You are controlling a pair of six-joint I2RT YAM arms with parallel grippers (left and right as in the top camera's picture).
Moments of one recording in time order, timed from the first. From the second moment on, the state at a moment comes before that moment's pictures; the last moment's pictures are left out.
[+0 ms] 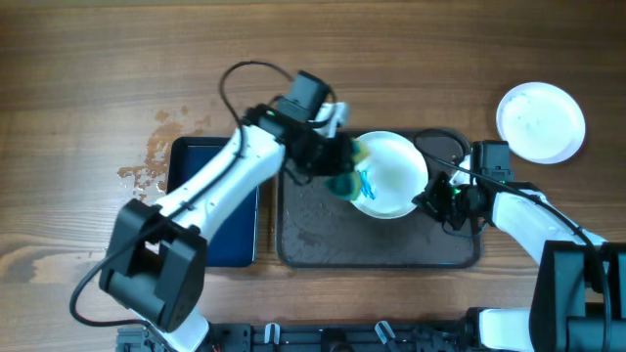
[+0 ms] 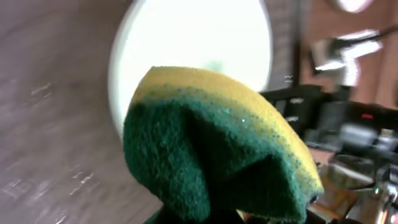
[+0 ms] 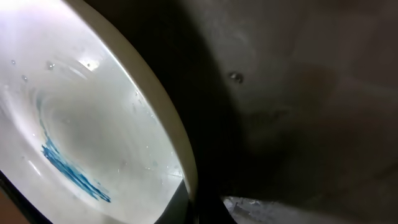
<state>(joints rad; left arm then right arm) -0.56 1.80 1.33 -0.70 0.53 -0.46 -0.05 1.56 0.60 -0.38 -0.50 0.63</state>
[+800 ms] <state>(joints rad) -0.56 2.10 1.35 -0.68 0.62 -0.63 -0.03 1.32 0.60 -0.58 -0.33 0.56</state>
